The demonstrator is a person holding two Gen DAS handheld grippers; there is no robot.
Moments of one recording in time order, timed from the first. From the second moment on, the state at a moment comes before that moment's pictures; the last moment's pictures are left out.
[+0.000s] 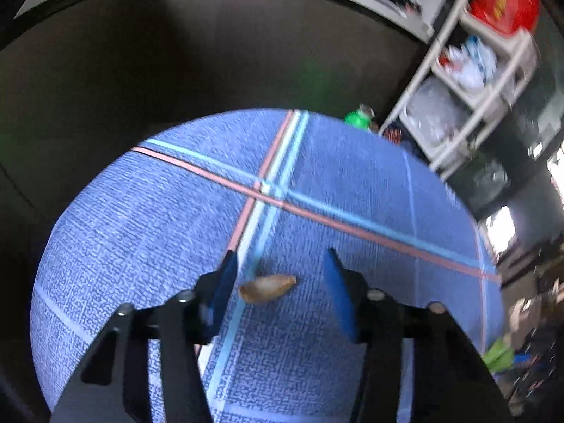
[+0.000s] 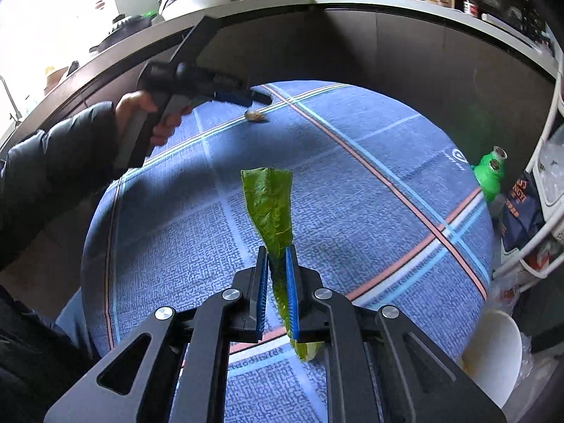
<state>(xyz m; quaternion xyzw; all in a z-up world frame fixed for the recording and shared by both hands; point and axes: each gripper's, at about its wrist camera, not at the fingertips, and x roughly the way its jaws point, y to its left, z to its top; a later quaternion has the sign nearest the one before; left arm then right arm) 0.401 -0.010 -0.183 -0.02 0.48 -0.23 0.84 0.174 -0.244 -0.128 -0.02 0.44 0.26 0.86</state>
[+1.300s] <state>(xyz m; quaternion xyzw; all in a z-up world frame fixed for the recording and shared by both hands) 0.237 -0.053 -0.085 0.02 0.40 -0.28 0.87 0.150 -0.230 -0.133 -0.05 0.44 0.19 0.88</state>
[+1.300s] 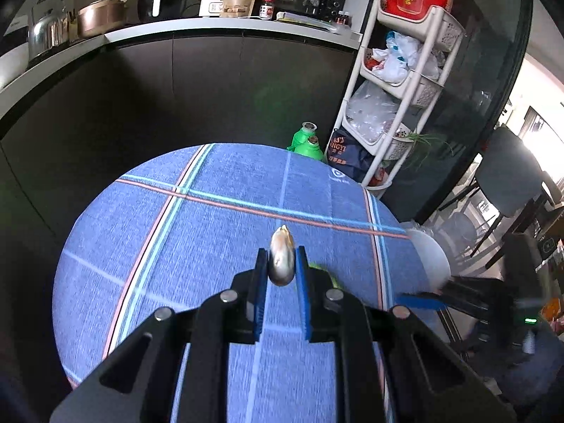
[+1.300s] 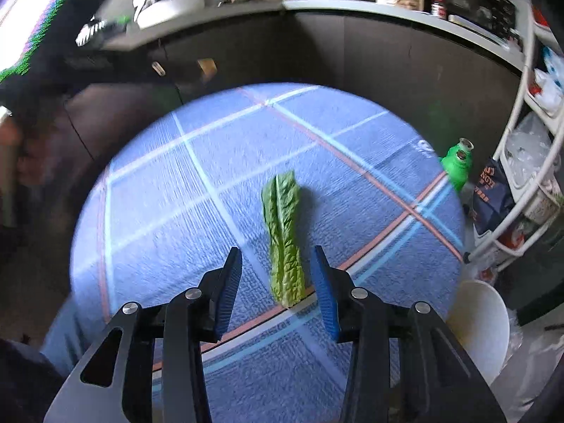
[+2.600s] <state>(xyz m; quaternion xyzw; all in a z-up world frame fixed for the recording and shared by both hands) 0.164 -0.167 -0.053 0.06 0.40 -0.40 0.82 0.072 -0.361 -0.083 0.10 0.34 0.05 0.93</state>
